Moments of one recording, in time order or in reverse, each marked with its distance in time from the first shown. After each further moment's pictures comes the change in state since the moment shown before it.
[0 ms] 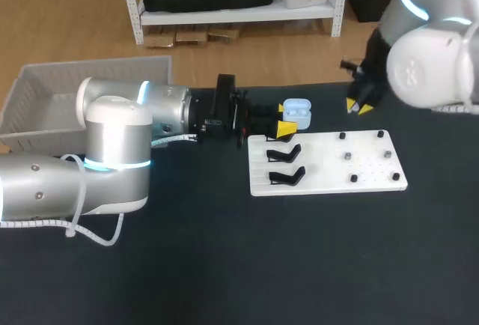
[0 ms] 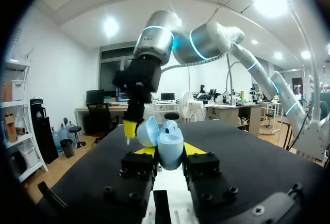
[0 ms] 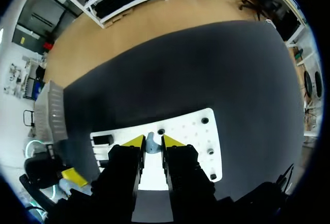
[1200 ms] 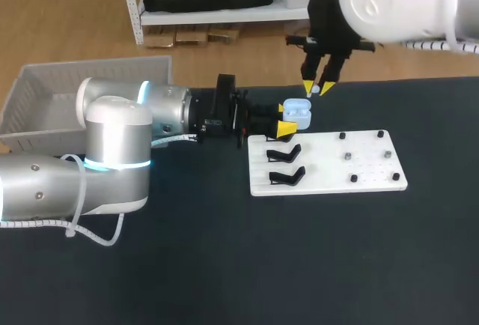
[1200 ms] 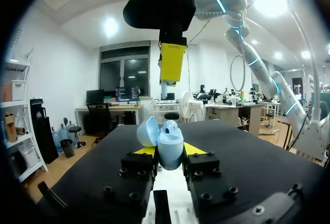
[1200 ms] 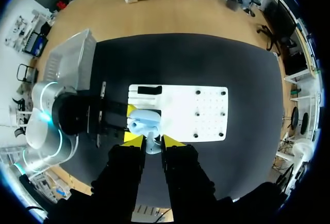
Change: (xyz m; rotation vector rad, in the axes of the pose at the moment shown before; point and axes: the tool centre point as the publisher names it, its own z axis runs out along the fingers) left arm 0.000 0.000 0.000 0.000 0.000 0.000; right arm 0.086 0.102 -0.086 0.102 0.137 -0.287
